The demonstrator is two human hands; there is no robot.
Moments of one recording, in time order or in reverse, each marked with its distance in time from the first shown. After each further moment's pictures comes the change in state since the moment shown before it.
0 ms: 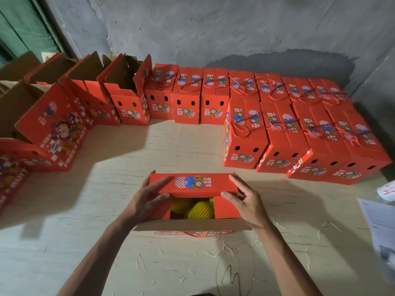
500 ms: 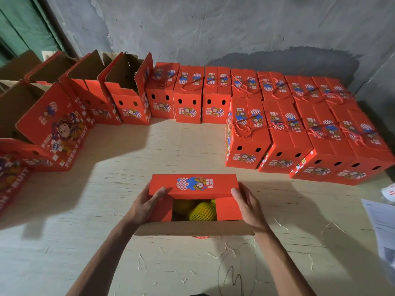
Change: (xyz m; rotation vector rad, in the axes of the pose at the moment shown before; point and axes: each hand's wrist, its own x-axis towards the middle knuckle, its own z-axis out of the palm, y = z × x) left_hand -0.004 0.012 0.013 -0.400 0.165 -0.175; right_hand -0.007 -0.002 0.014 0.158 0.092 0.137
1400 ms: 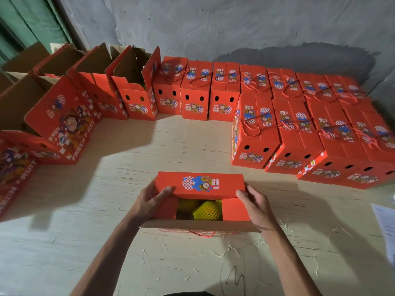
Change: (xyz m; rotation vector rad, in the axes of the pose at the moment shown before) left_hand 0.002 0.001 -0.005 -0.026 -0.040 -0.058; right_hand 0.008 0.000 -0.006 0.053 -0.046 0.044
